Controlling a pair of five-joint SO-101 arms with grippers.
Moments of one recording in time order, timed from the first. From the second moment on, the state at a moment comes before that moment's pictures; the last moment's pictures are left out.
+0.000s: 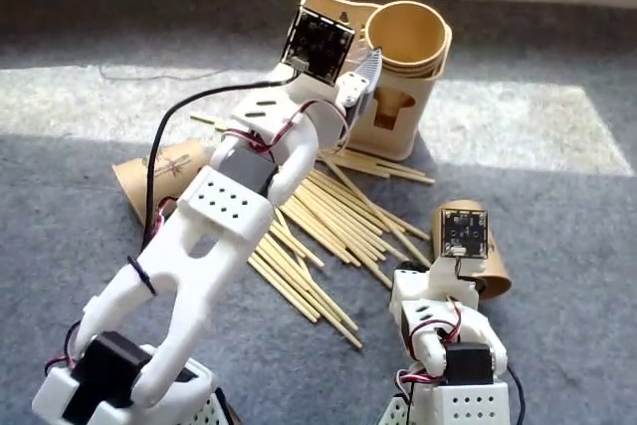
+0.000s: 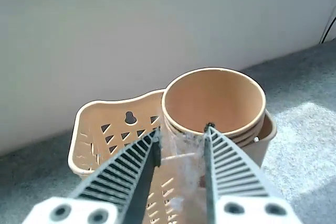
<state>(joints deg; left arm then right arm) 23.2 -16.7 23.6 15.1 2.2 -7.0 -104.5 95.7 64.3 -2.6</state>
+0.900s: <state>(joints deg) -15.4 -39.5 23.5 65.2 -13.3 -7.0 -104.5 95.7 64.3 -2.6</state>
